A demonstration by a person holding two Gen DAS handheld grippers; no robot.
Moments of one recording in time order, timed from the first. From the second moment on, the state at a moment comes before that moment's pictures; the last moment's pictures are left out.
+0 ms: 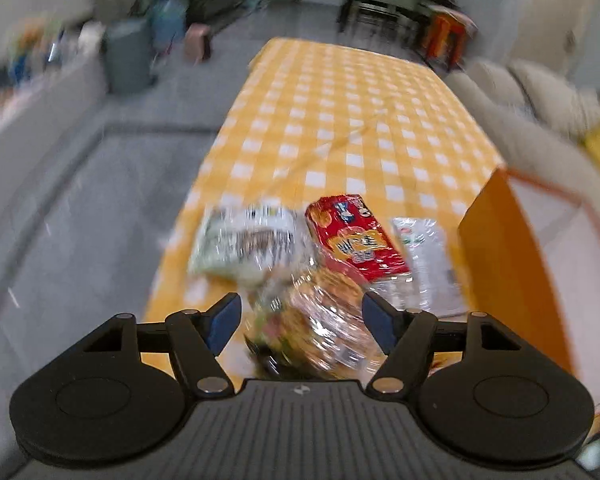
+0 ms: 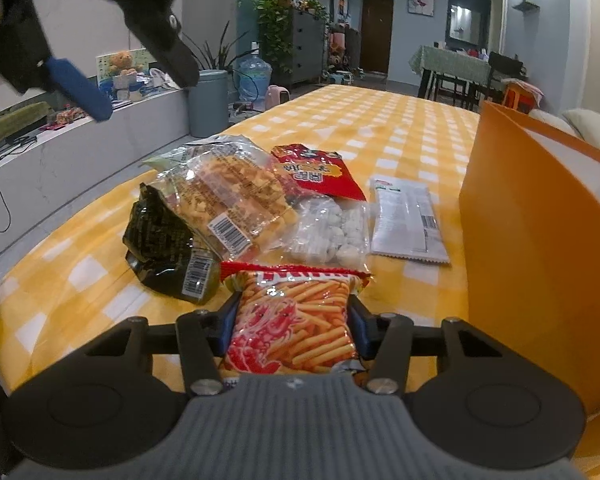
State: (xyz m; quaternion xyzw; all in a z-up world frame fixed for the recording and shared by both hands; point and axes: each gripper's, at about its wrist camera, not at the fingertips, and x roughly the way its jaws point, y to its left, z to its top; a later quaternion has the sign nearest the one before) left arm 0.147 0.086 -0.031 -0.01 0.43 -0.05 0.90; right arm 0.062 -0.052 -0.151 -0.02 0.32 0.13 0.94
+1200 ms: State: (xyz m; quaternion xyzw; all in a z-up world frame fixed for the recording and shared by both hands) left arm 0.227 0.144 -0.105 -0.18 0.61 -0.10 0.77; right arm 0.065 -0.055 -0.153 -0.03 0.33 0.14 0.93
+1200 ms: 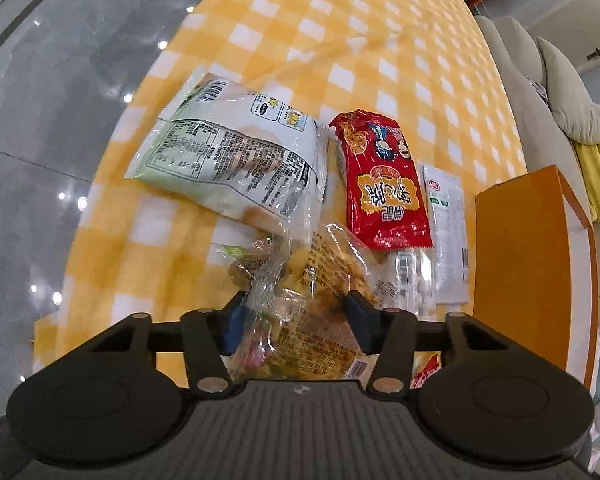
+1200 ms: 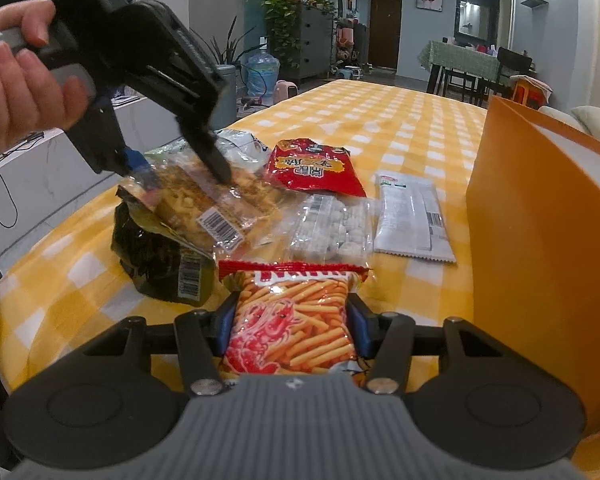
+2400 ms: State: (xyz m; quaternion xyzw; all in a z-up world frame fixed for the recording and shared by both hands) left arm 0.232 0.116 -0.137 -0.28 0.61 -0.12 0.73; right arm 0.063 -0.052 -0.153 -0.04 0.32 0.14 0.93
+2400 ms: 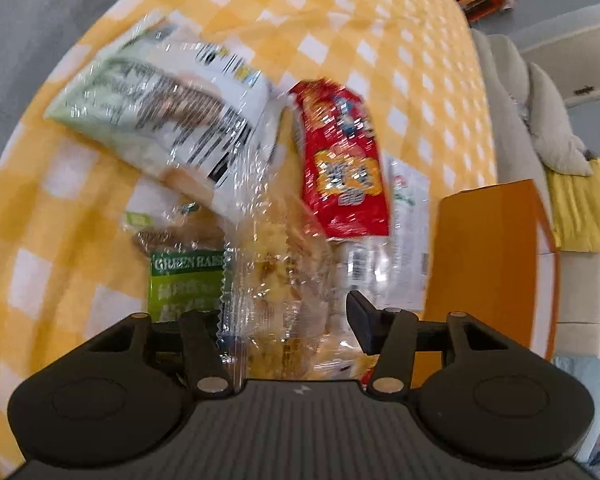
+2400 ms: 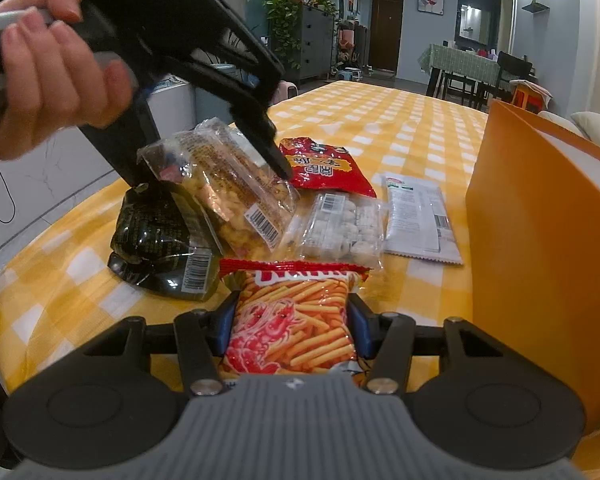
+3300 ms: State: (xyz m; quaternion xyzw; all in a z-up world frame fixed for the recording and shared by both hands) left arm 0.171 0.130 -0.064 -0.34 0.47 -0.22 0.78; right arm 0.034 -0.092 -0.058 0.07 0.24 0.15 0.96
